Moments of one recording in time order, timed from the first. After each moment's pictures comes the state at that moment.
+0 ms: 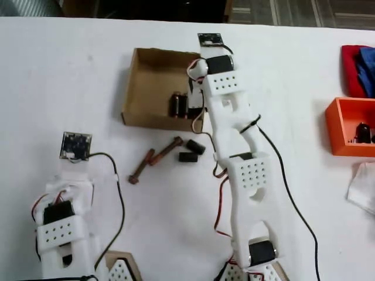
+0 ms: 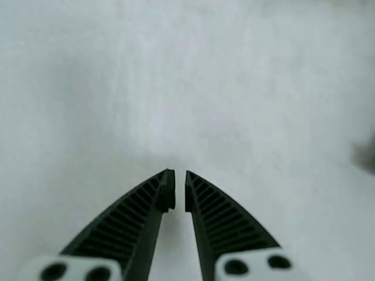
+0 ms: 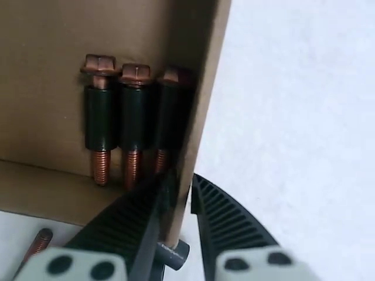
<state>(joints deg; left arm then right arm) -27.5 -64.5 86.8 43.6 -21.6 -18.2 51.9 -60.8 95.2 -8.0</state>
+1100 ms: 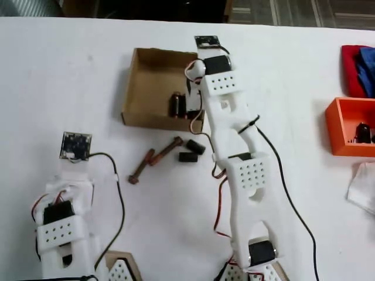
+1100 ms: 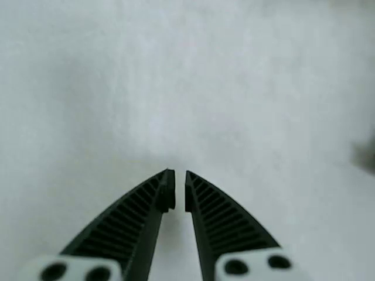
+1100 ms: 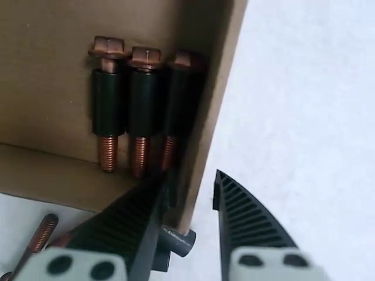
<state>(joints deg) -27.6 -64.5 86.8 43.6 -21.6 -18.6 51.9 -60.7 98.1 -8.0</state>
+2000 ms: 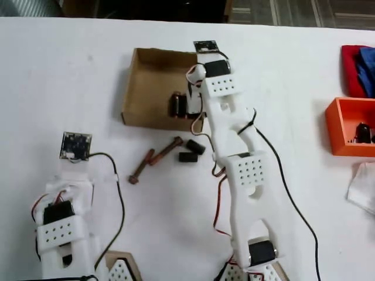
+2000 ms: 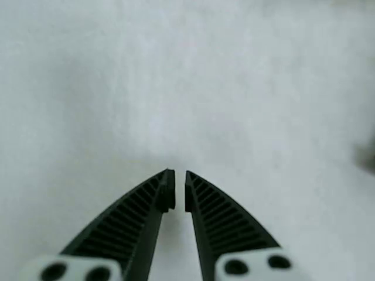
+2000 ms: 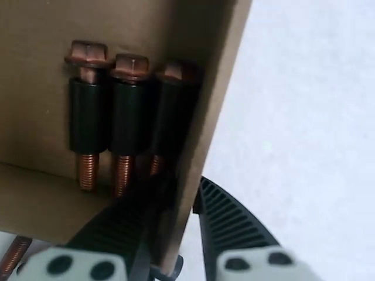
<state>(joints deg) -27.5 -64.5 86.8 43.6 -21.6 -17.9 55.9 -60.7 93.7 -4.2</state>
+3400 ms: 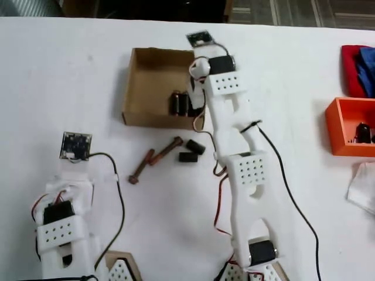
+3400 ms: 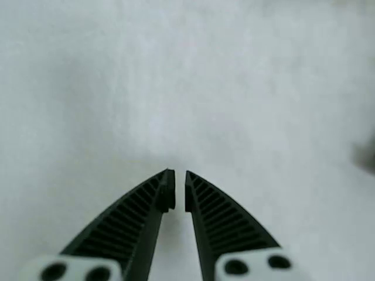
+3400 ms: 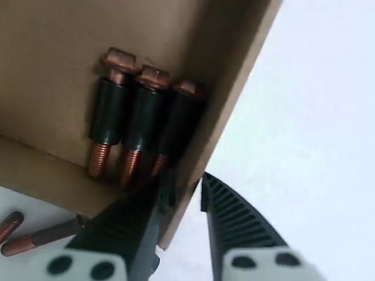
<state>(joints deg) -27.5 -64.5 86.8 43.6 -21.6 -17.3 56.1 -70.2 96.5 7.3</state>
